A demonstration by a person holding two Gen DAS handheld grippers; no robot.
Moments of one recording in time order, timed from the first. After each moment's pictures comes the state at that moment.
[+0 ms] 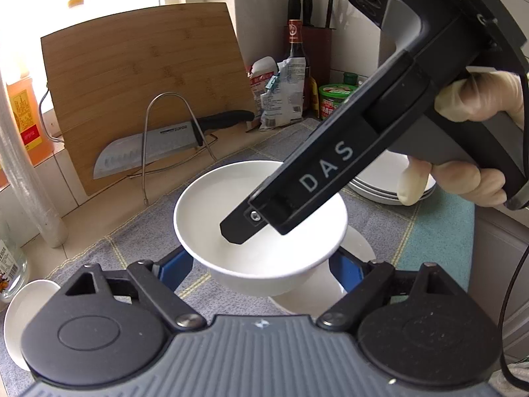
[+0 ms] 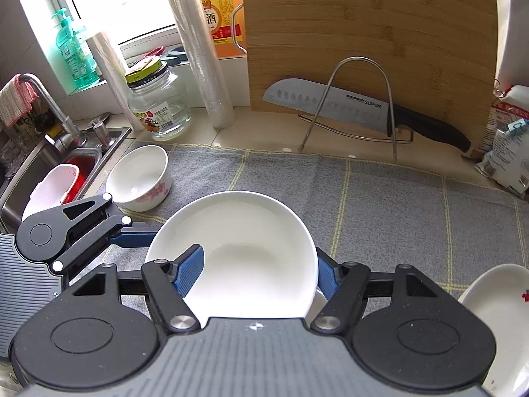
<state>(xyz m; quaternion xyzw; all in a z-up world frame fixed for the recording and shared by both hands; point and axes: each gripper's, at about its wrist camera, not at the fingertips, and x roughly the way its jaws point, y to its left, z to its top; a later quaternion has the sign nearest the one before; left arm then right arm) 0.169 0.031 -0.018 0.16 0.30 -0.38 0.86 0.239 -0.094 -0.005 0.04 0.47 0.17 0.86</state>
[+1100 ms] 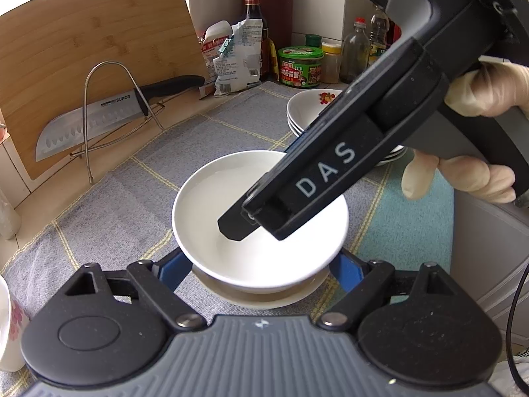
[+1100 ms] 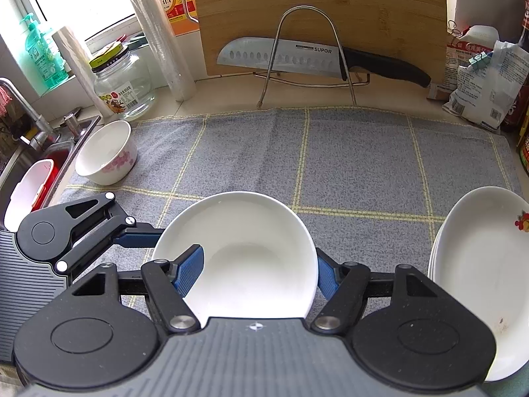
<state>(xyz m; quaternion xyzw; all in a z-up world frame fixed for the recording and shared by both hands) 0.165 0.000 -0.050 0.19 0.34 -0.42 0.82 0.213 -0.119 -0.035 0.06 0.50 0.13 0.86</state>
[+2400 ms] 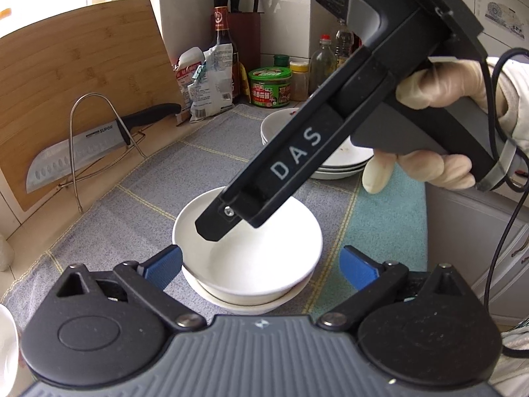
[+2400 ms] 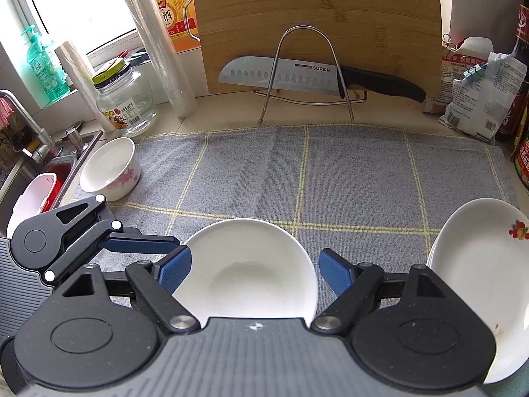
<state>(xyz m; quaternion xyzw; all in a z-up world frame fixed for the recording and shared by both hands) 0.159 0.014 -0.034 0.19 0.30 -0.47 0.81 0.213 -0.120 -0.022 0.07 0.48 0.12 0.87</state>
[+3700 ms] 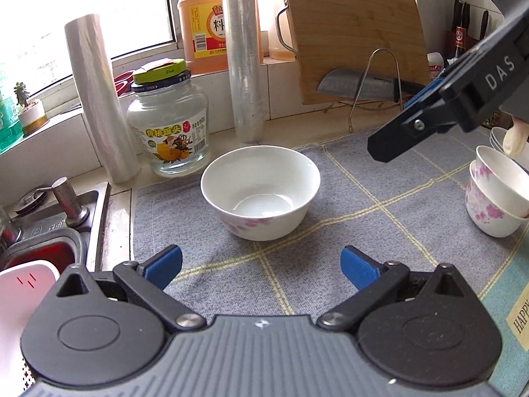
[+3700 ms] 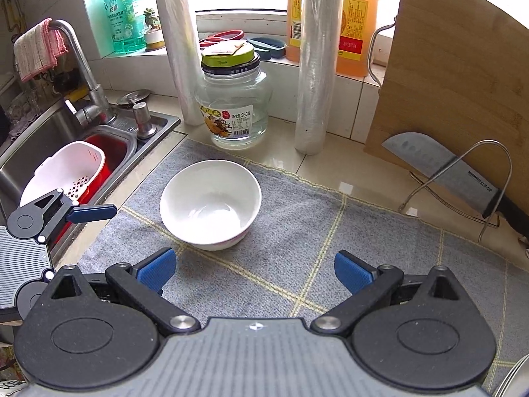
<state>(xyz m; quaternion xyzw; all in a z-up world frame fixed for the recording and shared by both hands) 0.182 0.225 -0.055 0.10 0.33 -0.15 0.93 0.285 0.063 -0.006 -0.06 0.45 0.22 0.86</state>
